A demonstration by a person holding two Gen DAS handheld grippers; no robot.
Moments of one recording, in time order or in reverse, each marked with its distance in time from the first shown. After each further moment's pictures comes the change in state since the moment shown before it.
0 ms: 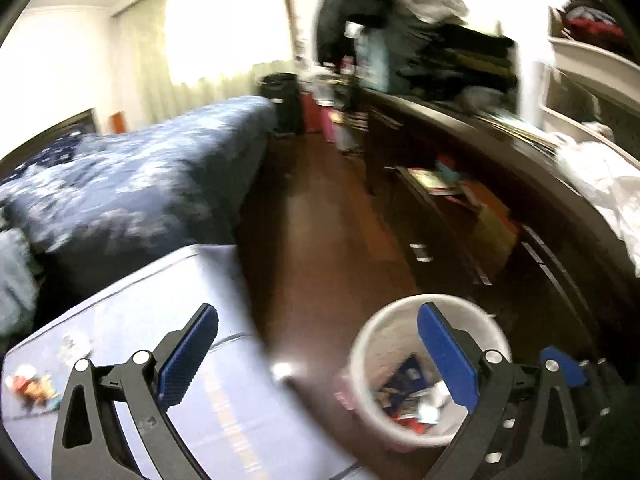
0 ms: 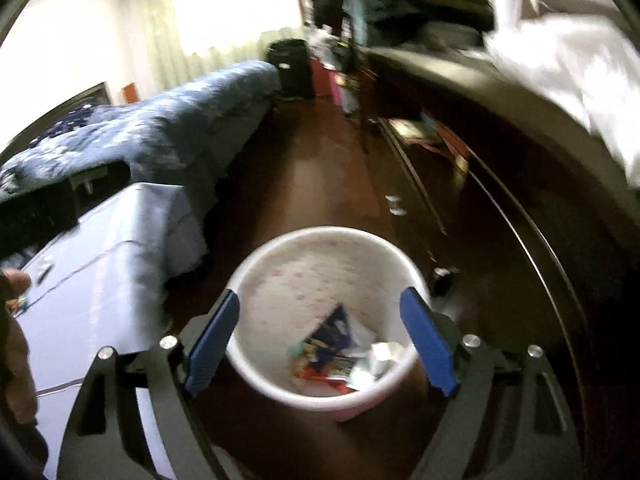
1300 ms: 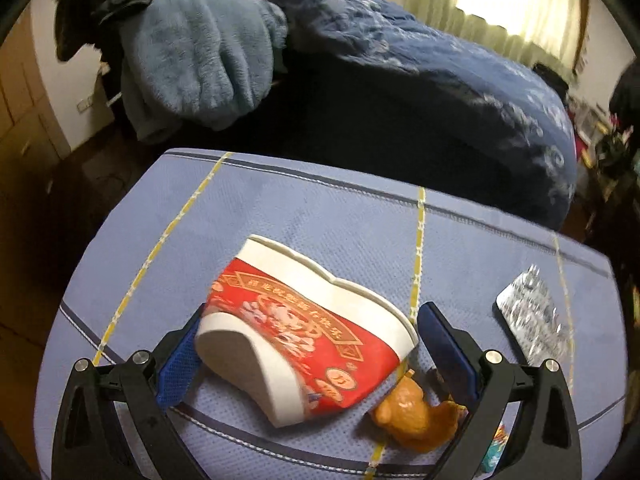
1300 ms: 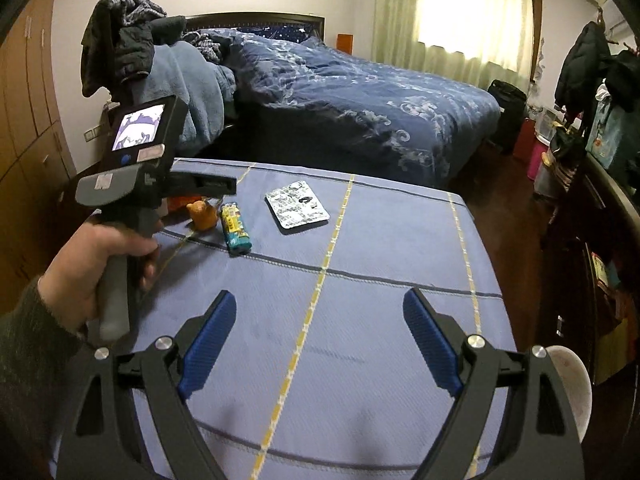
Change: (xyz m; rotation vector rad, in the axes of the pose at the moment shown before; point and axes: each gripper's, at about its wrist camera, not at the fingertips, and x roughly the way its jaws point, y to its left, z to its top) left arm 0.028 0.415 -0.139 -0.667 0.319 0.509; right arm -0.025 0.342 -0.019 -0.594 0.039 0.426
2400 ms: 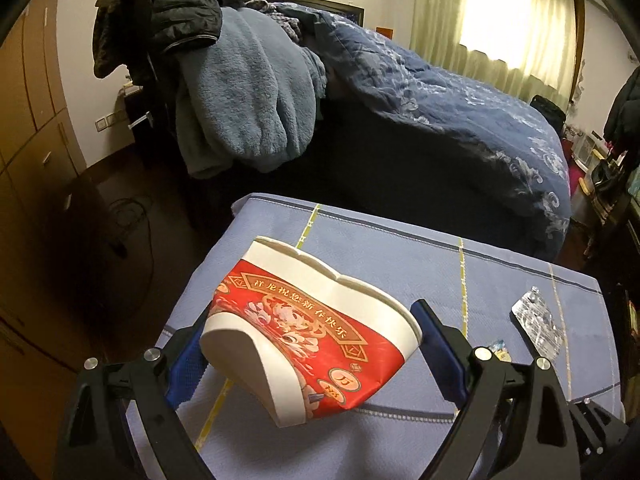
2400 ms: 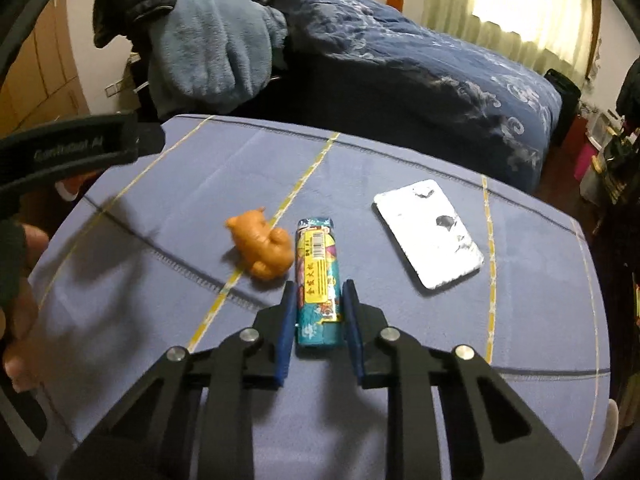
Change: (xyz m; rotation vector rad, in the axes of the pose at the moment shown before) left arm -0.060 0.080 0.002 -0.042 -0.140 -0.015; right arm 0.124 0.089 0.042 -0.094 0.156 0.121
